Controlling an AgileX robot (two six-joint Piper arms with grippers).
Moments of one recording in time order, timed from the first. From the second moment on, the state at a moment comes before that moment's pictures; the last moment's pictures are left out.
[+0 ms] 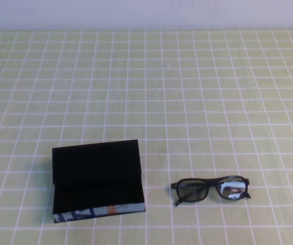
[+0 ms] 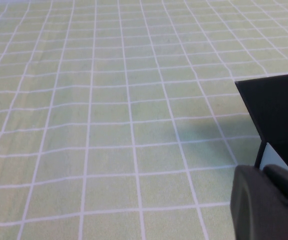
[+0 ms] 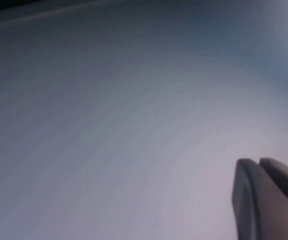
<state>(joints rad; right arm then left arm) 0.02 -0.01 -0.26 0.02 -0.64 0.20 -0.16 -0.01 0.02 0.03 0.34 -0.04</state>
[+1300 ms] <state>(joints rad) 0.31 0.84 -0.95 0.24 0.74 -0.24 -0.16 -0.01 0.02 0.03 0.34 -0.04</state>
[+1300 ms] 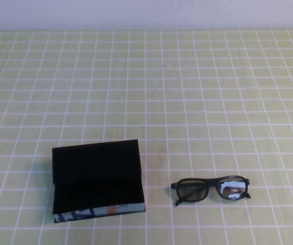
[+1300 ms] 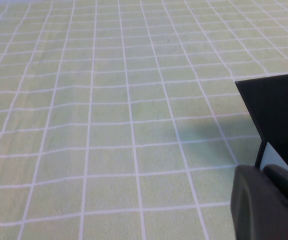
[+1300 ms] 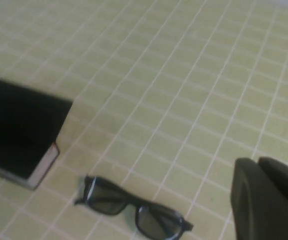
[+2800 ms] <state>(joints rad) 0.56 1.72 -1.12 0.18 0.81 -1.00 -0.16 -0.01 0.02 0.04 0.34 -0.03</state>
